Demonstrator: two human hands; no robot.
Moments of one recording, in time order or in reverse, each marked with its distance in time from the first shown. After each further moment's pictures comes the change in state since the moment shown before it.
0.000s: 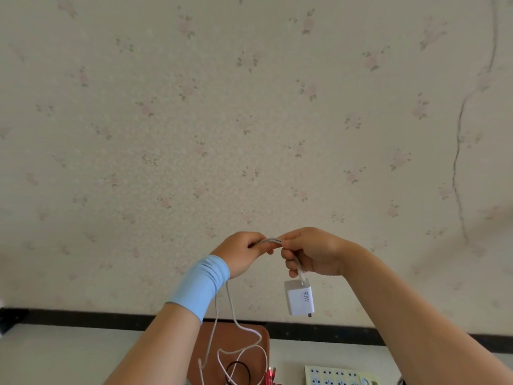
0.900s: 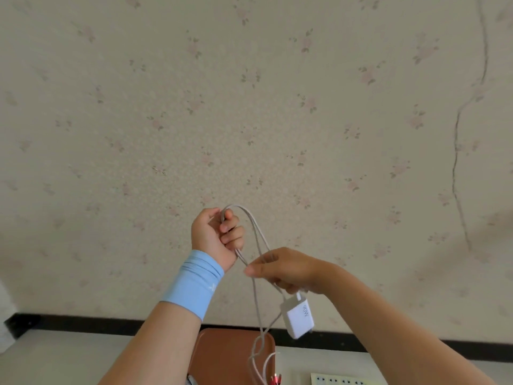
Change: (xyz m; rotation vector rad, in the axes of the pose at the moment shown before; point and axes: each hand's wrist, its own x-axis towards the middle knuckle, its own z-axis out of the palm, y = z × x) left_hand -0.009 0.012 -0.038 -1.673 0.203 -0.125; right_hand 0.000 -0.002 0.052 -0.379 0.004 -0.037
